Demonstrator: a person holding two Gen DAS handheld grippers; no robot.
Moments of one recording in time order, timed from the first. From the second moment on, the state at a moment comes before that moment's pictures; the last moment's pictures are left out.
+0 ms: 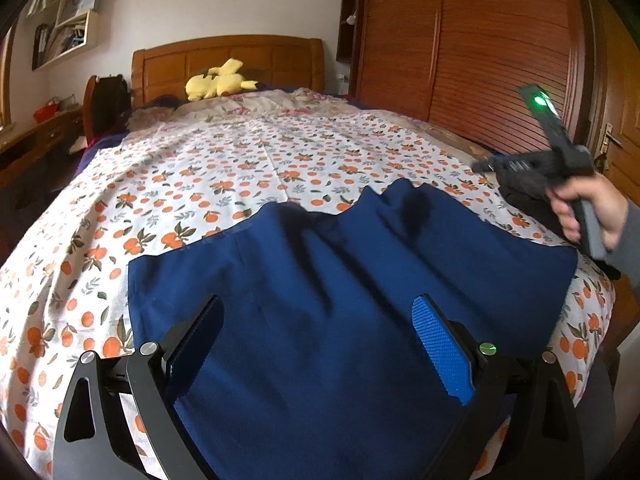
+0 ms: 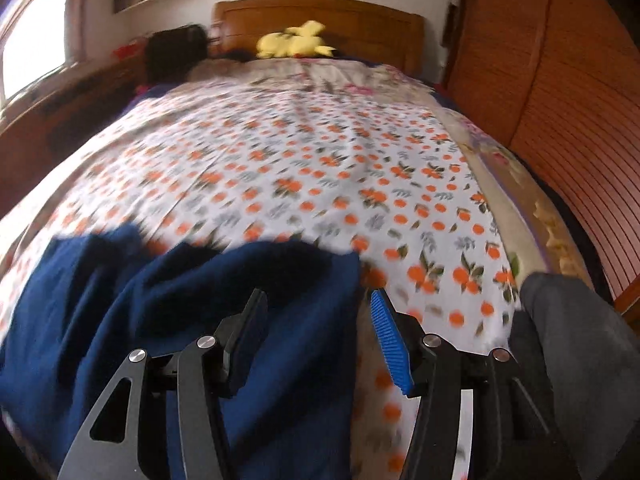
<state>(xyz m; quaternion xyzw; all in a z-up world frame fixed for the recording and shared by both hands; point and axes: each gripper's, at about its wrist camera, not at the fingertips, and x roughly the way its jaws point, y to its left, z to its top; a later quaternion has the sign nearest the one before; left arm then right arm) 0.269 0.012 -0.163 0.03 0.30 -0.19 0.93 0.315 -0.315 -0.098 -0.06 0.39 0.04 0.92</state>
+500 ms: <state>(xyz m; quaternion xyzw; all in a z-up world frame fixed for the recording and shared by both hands) 0.214 -0.018 -0.165 0.04 0.29 -0.20 0.93 0.188 -0.316 -0.124 -0.07 0.40 0.06 0.91</state>
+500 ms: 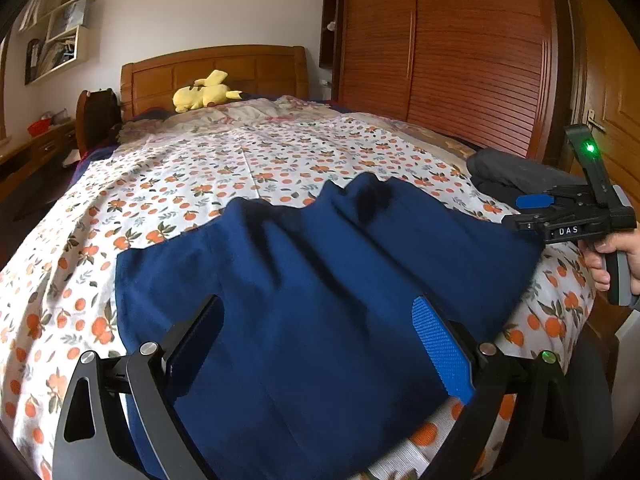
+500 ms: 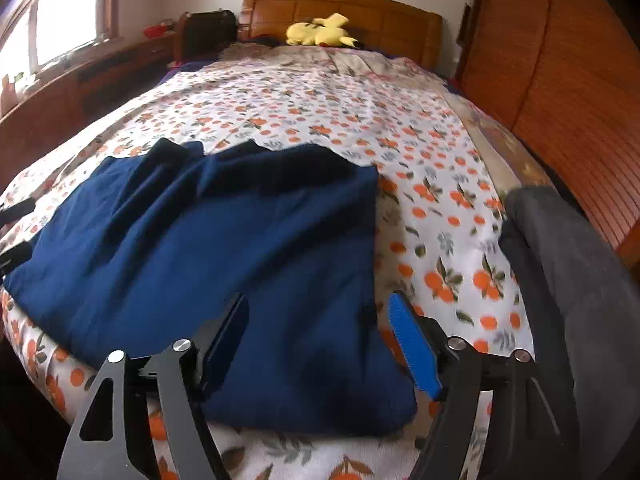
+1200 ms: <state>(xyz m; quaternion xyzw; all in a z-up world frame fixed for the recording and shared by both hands) 0.193 -0.044 -0.195 0.06 0.31 -0.21 0.92 0.171 -0.340 -0.171 0.04 0.45 0.04 0.89</state>
